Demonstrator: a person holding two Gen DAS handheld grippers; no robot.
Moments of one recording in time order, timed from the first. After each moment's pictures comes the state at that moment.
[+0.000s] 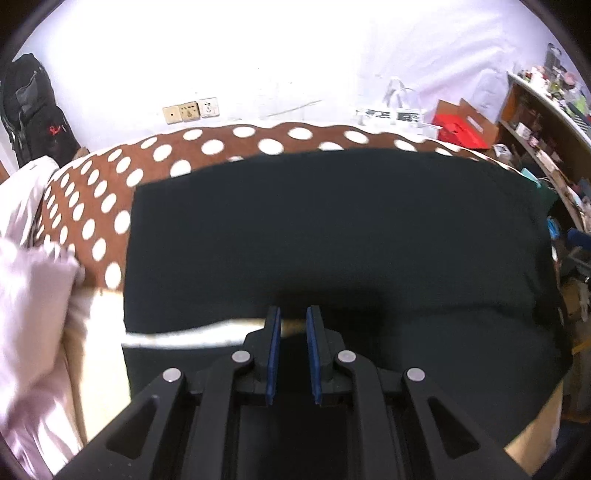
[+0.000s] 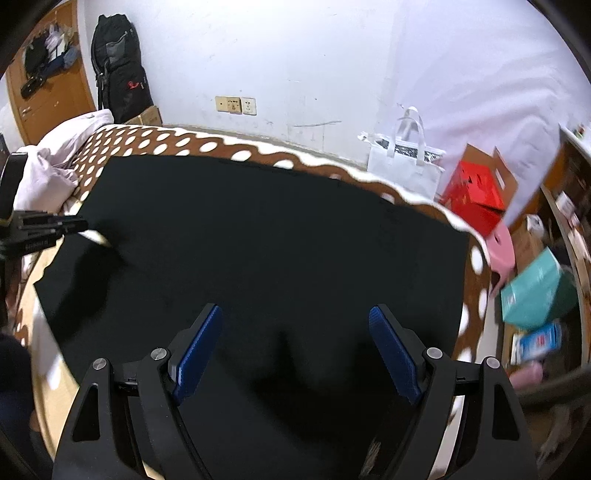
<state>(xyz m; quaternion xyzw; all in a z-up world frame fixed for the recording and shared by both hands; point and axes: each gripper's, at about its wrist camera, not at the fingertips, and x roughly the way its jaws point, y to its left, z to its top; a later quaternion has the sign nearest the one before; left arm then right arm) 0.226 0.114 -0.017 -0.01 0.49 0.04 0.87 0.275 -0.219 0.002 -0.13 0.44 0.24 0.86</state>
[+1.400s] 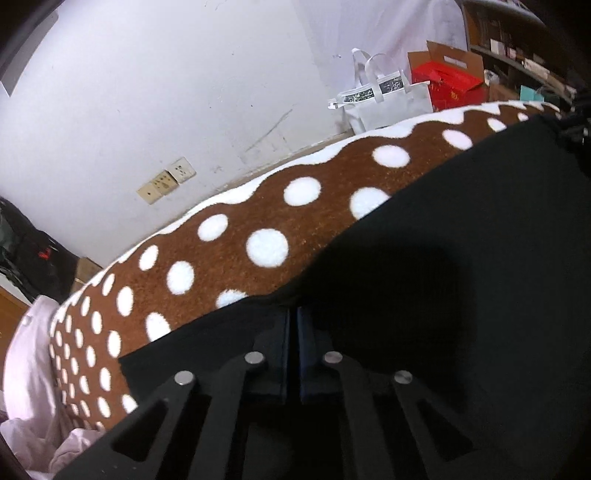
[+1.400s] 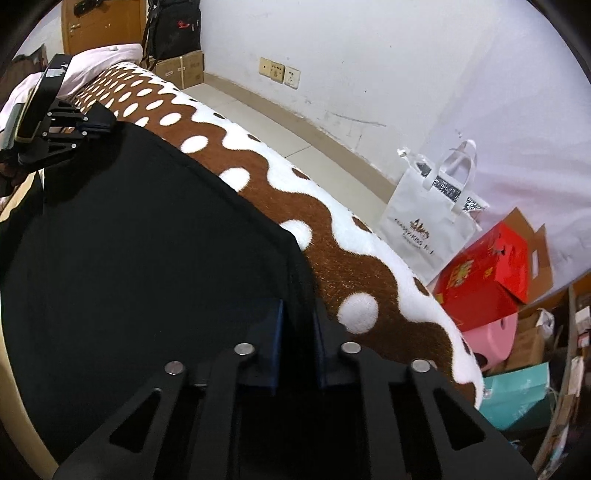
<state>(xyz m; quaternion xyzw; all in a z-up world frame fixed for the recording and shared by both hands) 0.338 0.104 -0.047 0.20 0.46 0.00 0.86 0.397 -0.200 -0.029 -0.27 0.43 0.31 0.80</state>
